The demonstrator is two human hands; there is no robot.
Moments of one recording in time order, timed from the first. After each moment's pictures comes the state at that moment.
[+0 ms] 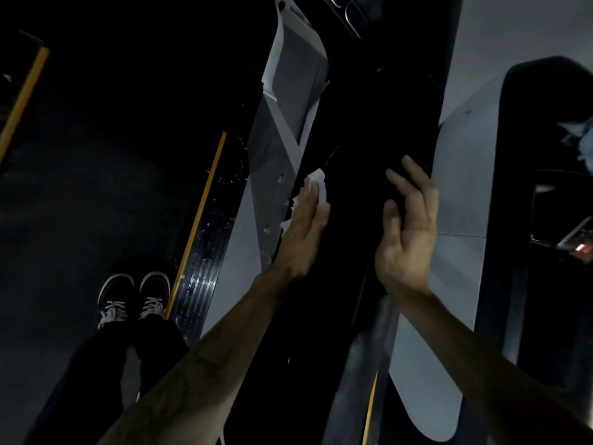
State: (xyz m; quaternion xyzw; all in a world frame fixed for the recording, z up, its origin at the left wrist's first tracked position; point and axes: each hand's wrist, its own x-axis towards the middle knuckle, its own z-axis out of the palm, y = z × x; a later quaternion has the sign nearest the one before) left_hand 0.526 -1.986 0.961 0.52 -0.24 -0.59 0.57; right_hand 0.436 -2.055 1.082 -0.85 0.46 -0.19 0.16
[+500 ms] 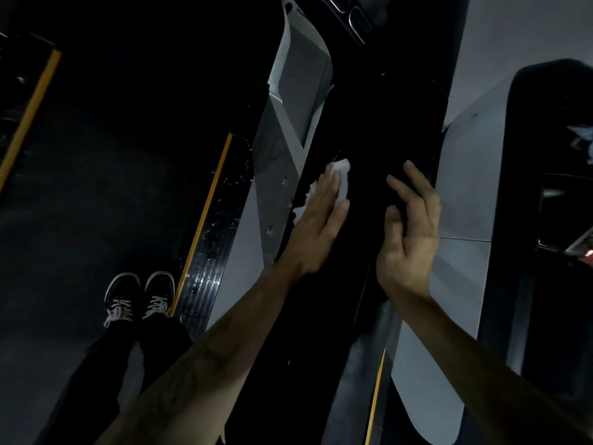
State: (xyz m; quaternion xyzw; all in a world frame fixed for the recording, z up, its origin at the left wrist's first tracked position) left_hand 0.535 -2.003 0.978 0.52 -0.32 -0.54 0.58; right_hand 0.432 -2.058 1.079 -0.86 0.45 -0.20 0.16
